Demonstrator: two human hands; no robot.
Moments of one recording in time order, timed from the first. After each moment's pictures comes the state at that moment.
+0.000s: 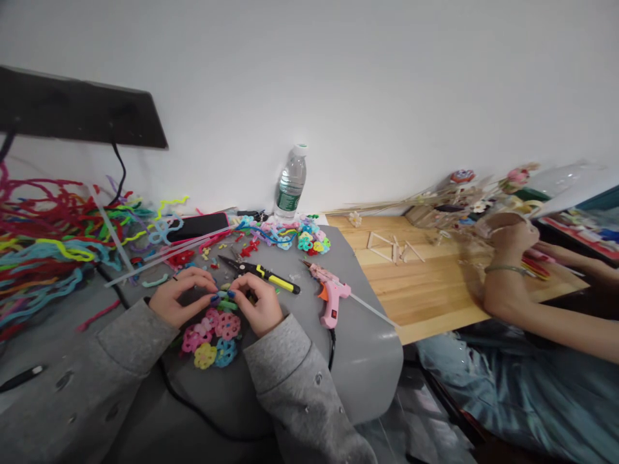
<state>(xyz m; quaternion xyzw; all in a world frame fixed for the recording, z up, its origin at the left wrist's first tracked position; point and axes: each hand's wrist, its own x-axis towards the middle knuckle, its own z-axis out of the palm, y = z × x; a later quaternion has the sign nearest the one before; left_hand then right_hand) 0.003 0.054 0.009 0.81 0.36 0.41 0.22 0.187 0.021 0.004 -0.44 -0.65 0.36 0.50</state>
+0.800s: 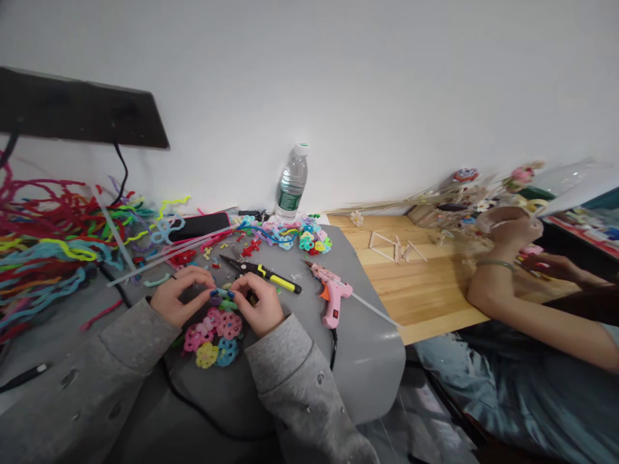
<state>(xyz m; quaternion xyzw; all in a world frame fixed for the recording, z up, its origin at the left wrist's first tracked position) 0.003 0.053 0.012 0.80 0.39 0.41 0.19 0.186 0.021 0.006 -0.44 -0.67 0.34 0.49</state>
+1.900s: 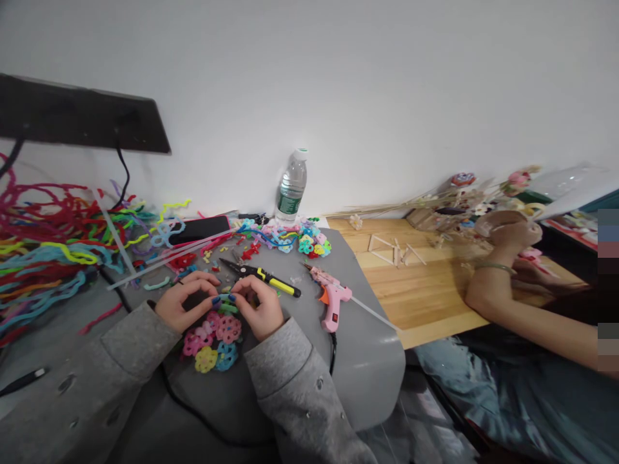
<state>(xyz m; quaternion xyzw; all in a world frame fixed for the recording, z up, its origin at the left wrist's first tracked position) 0.004 0.050 0.006 0.80 0.39 0.38 0.25 0.185 0.020 0.001 -0.45 -0.63 0.36 0.52</state>
